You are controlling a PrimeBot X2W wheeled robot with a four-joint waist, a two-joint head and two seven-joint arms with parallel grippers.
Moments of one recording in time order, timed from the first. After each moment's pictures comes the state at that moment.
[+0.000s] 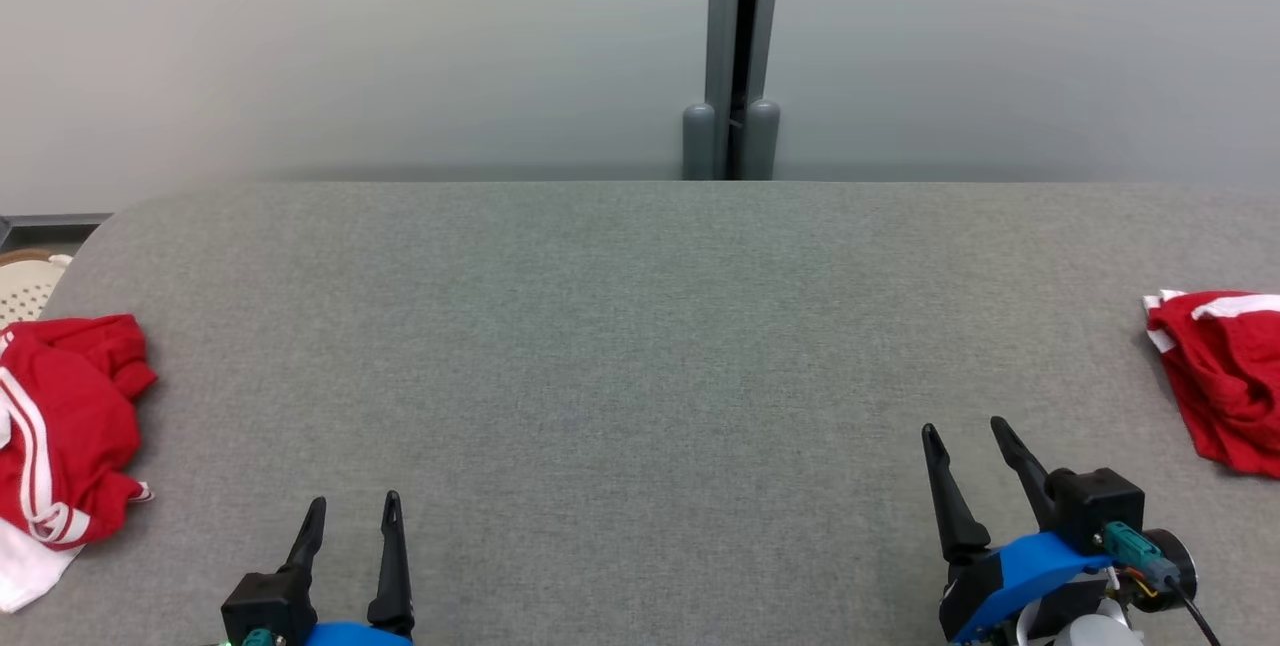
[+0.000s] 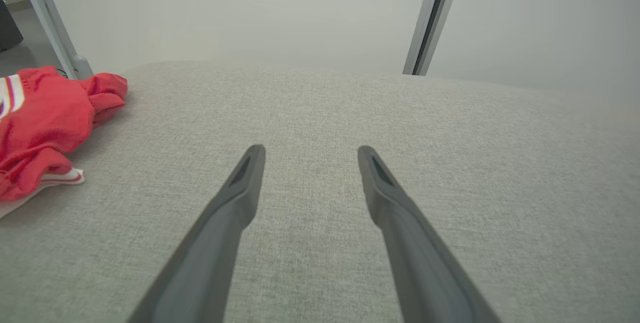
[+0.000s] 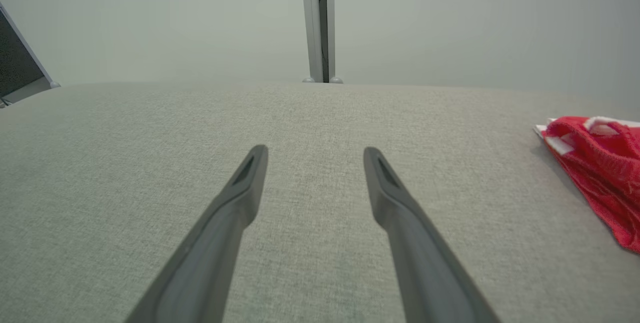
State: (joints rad) left arm 0.00 0.05 -0.02 0.44 -0.14 -0.07 -0.26; right arm -0.18 -0.05 0.01 0.53 0.09 0.13 -0.26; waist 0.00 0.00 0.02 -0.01
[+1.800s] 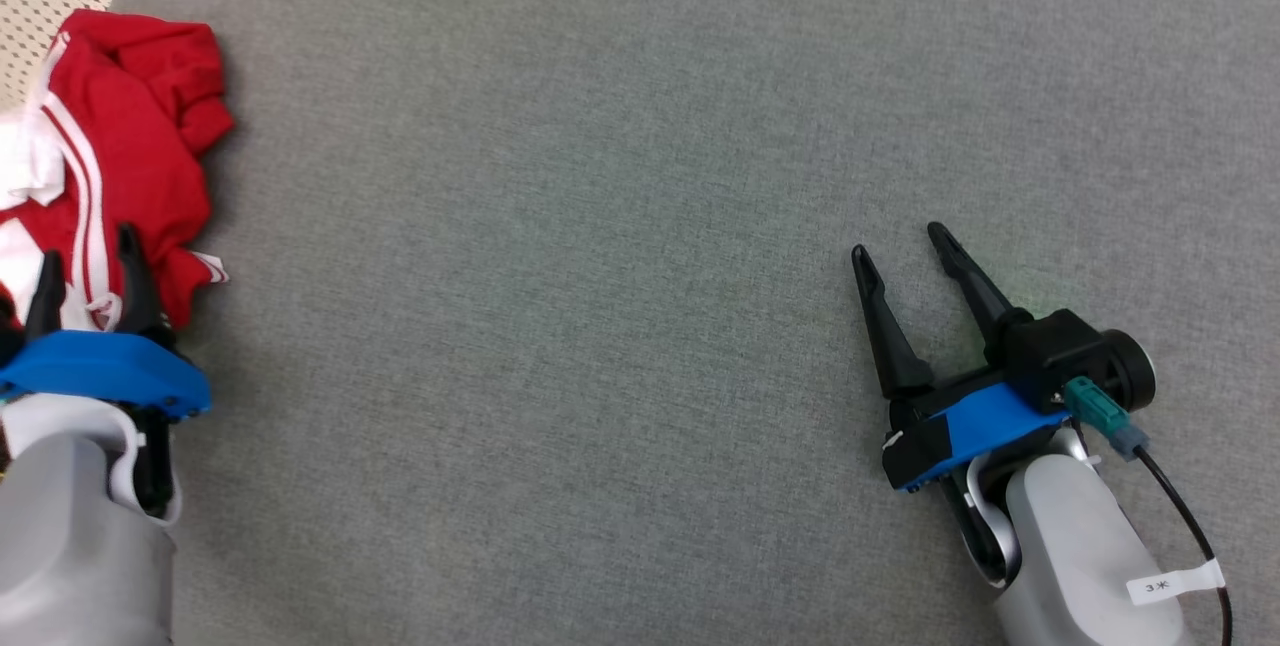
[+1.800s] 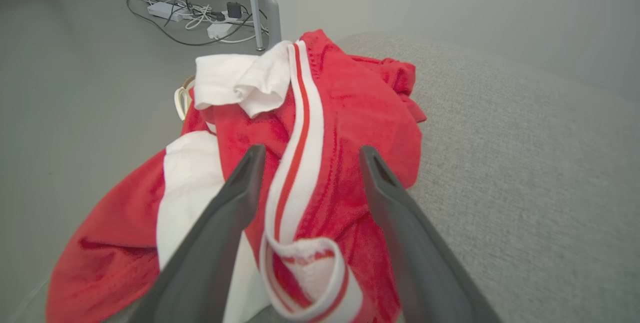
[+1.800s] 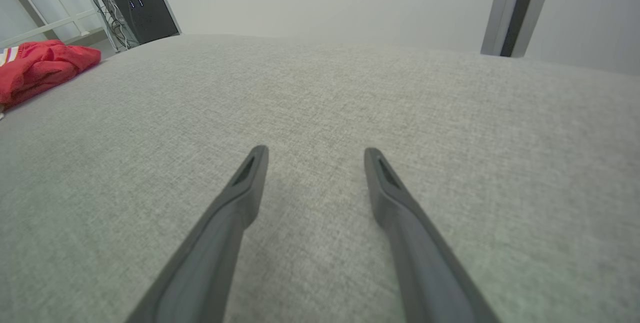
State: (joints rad) left arm -0.61 0.25 0.16 0.90 -0.35 -0.13 -0.26; right arm -0.40 -0.04 0.12 0.43 0.03 0.13 -0.27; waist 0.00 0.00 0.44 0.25
